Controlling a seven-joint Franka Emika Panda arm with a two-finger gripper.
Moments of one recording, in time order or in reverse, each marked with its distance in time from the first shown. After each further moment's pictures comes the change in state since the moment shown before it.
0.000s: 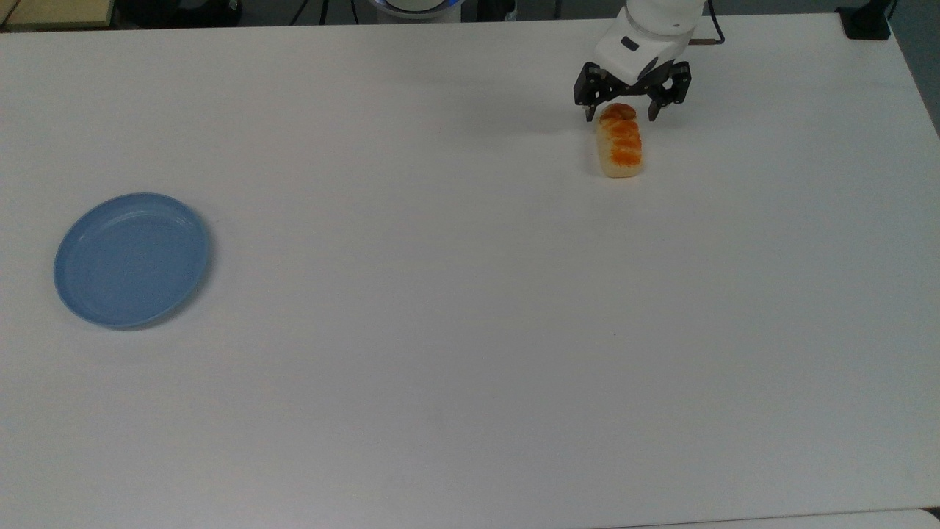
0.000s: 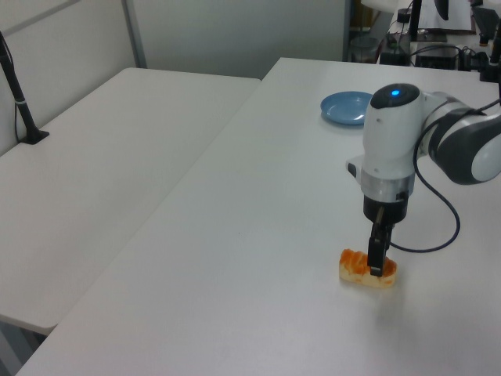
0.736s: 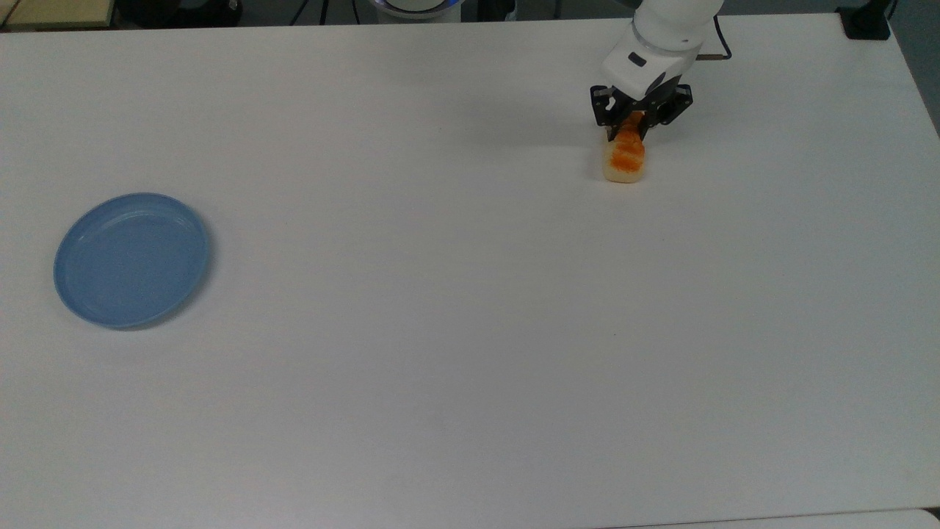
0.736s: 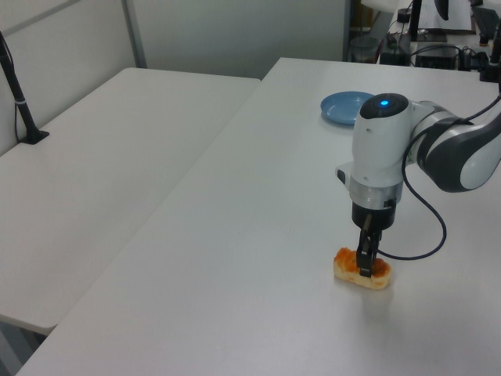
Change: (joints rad) arm -0.005 0.066 0.001 0.060 -0.057 0.022 0.033
